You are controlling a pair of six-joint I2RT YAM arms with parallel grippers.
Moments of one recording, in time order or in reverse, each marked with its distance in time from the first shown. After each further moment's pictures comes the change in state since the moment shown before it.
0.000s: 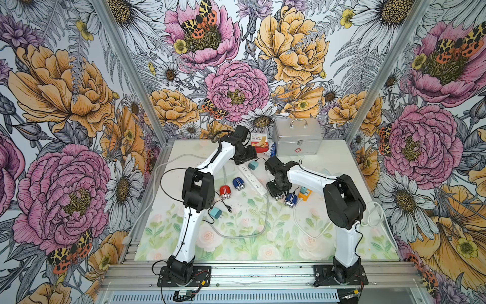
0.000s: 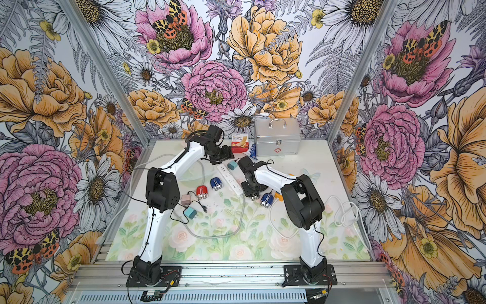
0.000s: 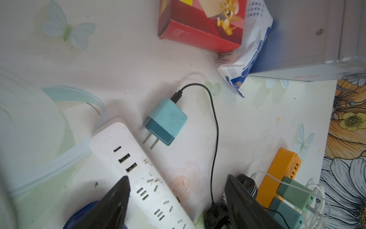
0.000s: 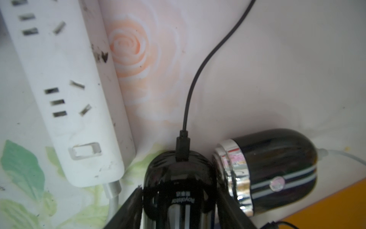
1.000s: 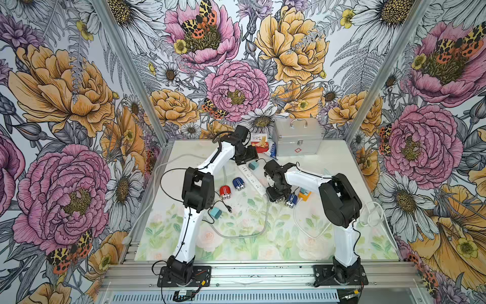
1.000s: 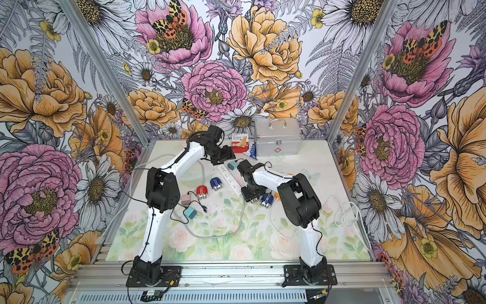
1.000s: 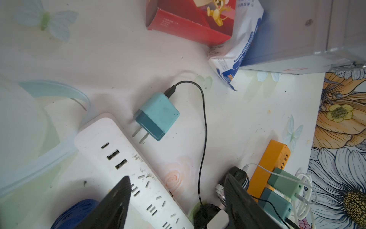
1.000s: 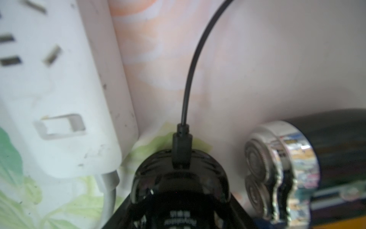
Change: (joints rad) left arm -0.001 0.000 0.000 0.000 0.067 -0.006; right arm 0.006 0.034 -0.007 -0.054 -0.046 -0.019
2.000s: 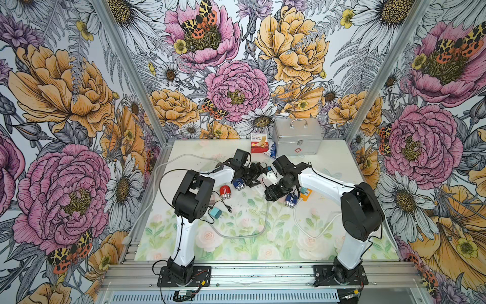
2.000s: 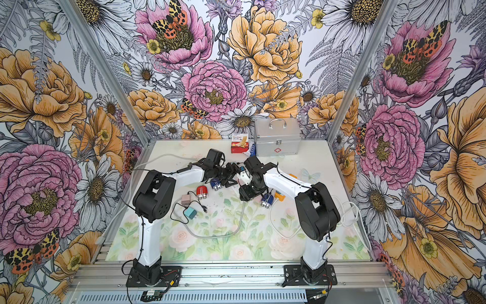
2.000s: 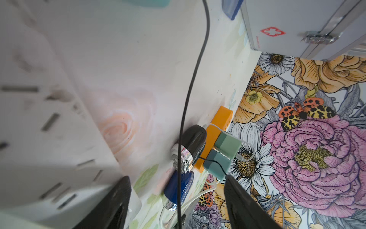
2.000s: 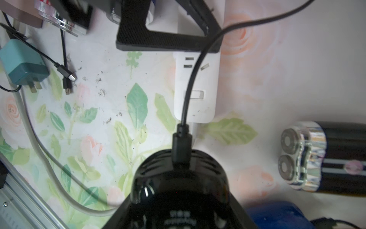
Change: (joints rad) left arm -0.067 -0.221 -0.745 0.774 0.349 -0.556; right arm -0.038 -0.232 -0.124 0.077 -0.298 -0.142
